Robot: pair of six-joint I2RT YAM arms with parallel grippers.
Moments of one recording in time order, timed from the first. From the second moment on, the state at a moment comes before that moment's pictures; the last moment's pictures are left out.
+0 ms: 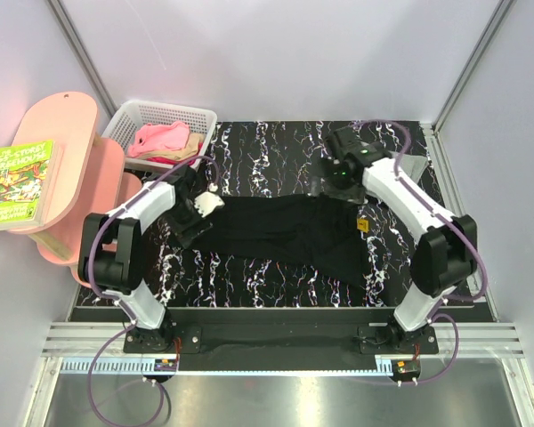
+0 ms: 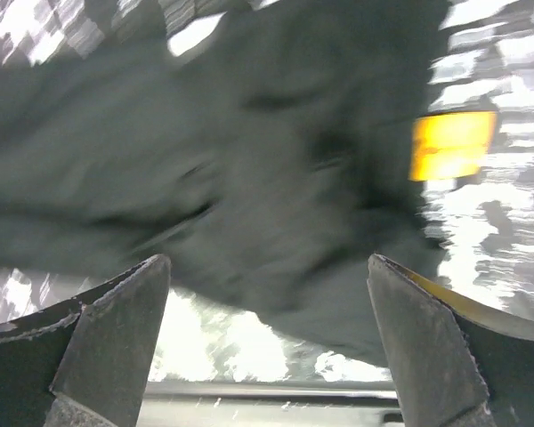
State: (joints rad) left arm -0.16 1.69 1.12 -0.88 0.01 0.76; right arm 0.39 1.69 1.54 -0.98 0.13 0.57
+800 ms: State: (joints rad) left arm -0.20 1.61 1.09 -0.97 0.15 0.71; right arm 0.75 2.06 1.69 -0.79 -0.22 0.60
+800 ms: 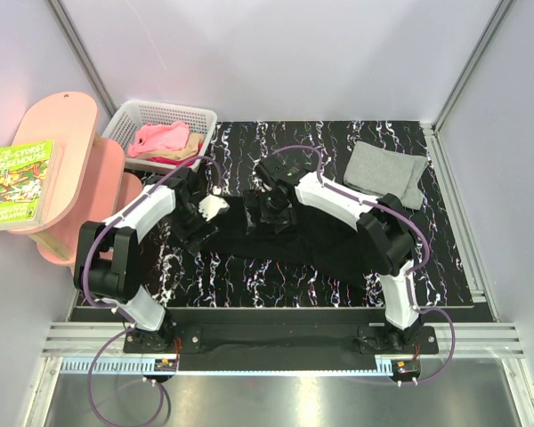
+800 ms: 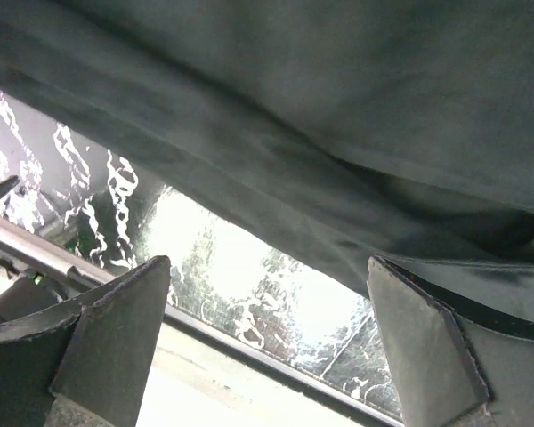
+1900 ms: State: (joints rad) left arm -0.19 1.84 1.25 -0.87 0.05 0.71; right arm 0.74 1.66 1.23 -0.76 0.00 0.71
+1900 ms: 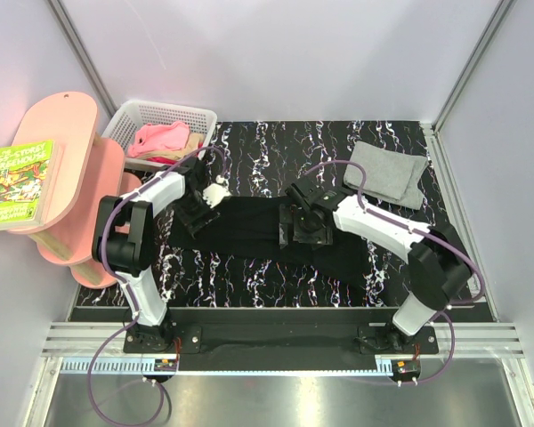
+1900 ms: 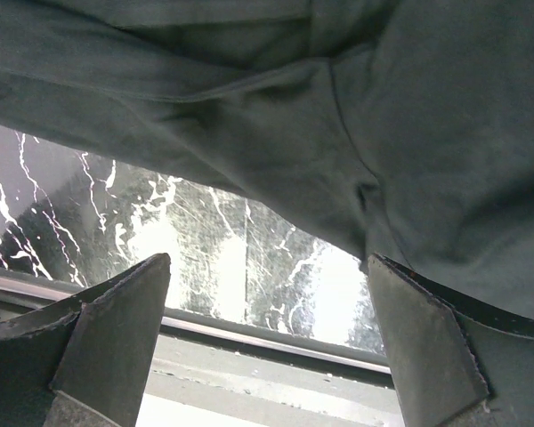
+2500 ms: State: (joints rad) left arm -0.19 1.82 1.20 -0.83 0.01 0.72; right arm 0.74 1.51 1.15 -0.78 0.04 0.75
